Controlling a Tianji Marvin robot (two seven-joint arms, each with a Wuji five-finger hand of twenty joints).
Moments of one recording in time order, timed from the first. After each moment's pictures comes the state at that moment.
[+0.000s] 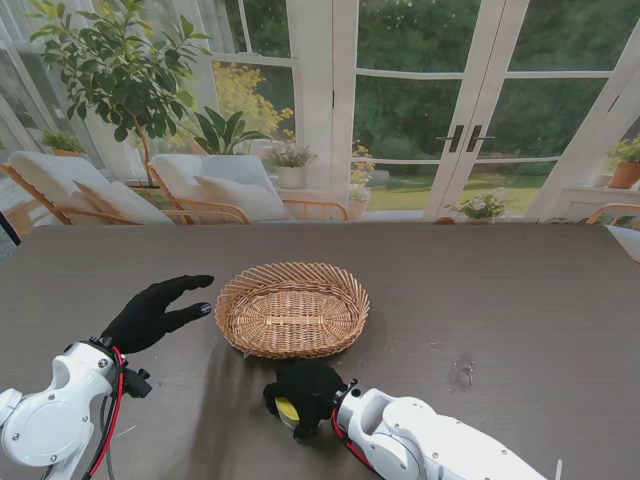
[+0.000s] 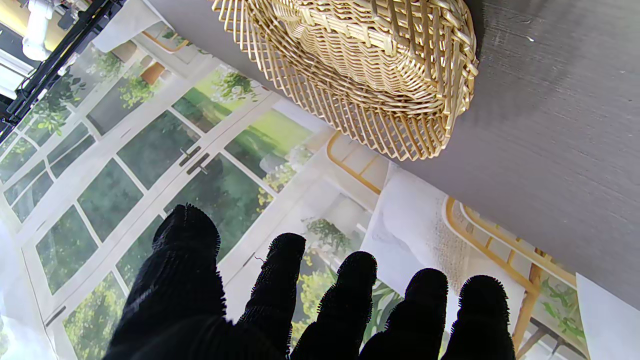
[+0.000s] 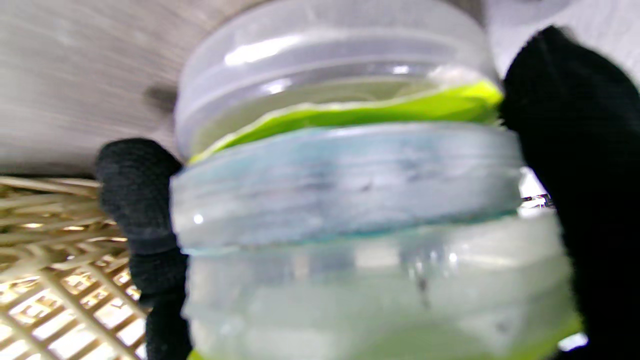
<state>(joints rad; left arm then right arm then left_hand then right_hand) 1.85 -1.09 -1.60 -1.86 0.42 -0.17 -0.14 -1.22 -1.11 0.47 -1.36 -0.90 -0.12 -0.20 0.86 -0.09 0.00 -0.04 0.53 0.13 0.11 0.34 0.52 0.32 0.05 0.24 0.29 0.41 0.06 0.30 0.12 0.41 0.20 0.57 0.39 -1.19 1.23 -0.42 0.71 -0.29 0.94 0.21 0.73 0.15 0.66 0.60 0.77 0.31 0.19 0.55 0.88 0.49 1.25 0.51</state>
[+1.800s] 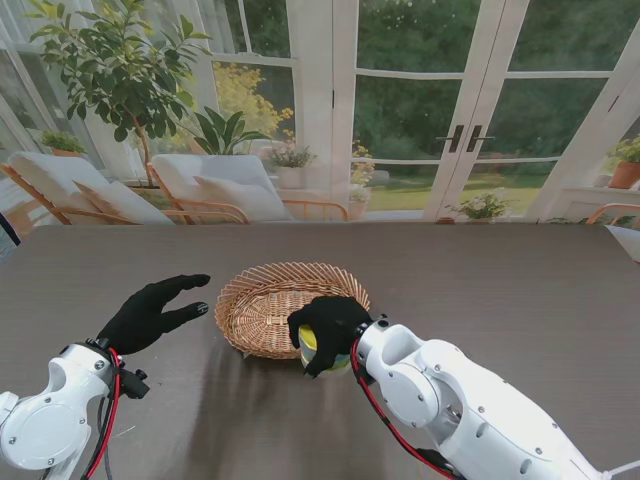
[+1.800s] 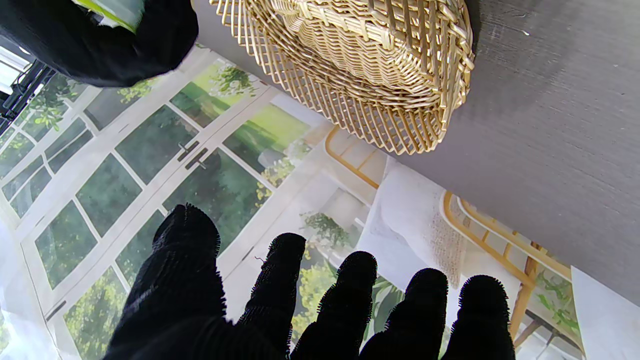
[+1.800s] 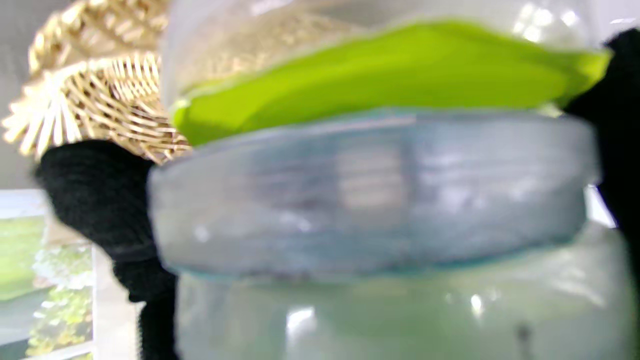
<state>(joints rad) 1.86 -1.09 -1.61 -1.87 0.43 -0.17 -0.12 -1.26 -1.07 0.77 -1.67 -0.79 0.06 0.14 0.86 -0.09 0.00 -0.04 0.53 0.13 0.11 0.34 0.52 0.32 0.05 0.24 0.29 0.41 0.06 0.30 0.12 0.41 0.20 0.57 0.24 -1.19 1.22 -0.42 0.77 -0.29 1.02 0.21 0.90 0.17 0.66 0.67 0.96 0.17 0.50 0.59 1.10 0.50 1.28 0.51</state>
